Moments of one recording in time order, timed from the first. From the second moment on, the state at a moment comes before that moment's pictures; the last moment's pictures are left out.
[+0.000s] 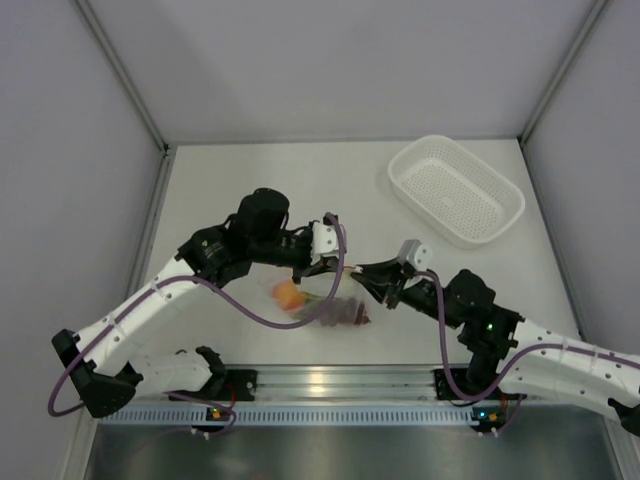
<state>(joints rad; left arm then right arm) -0.84 1.16 1.29 -0.67 0.58 0.47 1.08 0.69 0.50 0.31 0.02 -0.03</state>
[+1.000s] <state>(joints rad) -0.84 1.20 1.34 -0.64 0.72 0.44 1.08 0.78 0.67 -0.02 -0.06 -0.05</state>
